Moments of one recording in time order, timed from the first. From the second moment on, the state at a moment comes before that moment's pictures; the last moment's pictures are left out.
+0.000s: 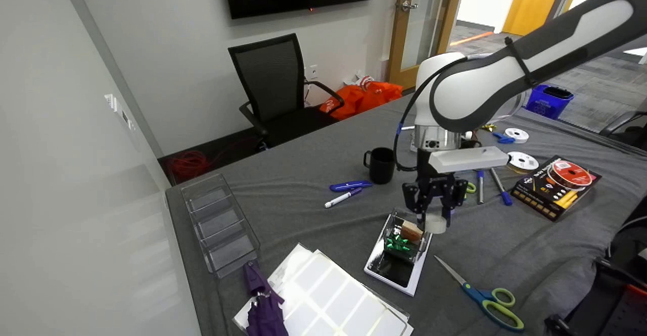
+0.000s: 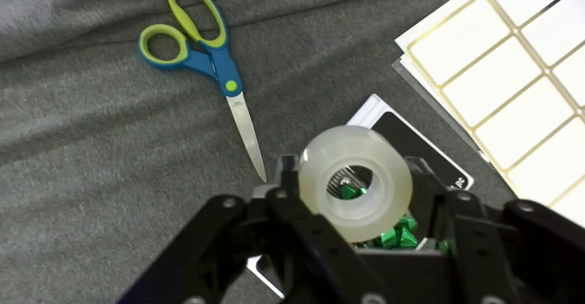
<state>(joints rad) 0.17 0.34 0.14 -2.07 0.31 2.09 0.49</state>
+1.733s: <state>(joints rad) 0.27 0.64 0.11 -1.71 0.24 1.87 0.90</state>
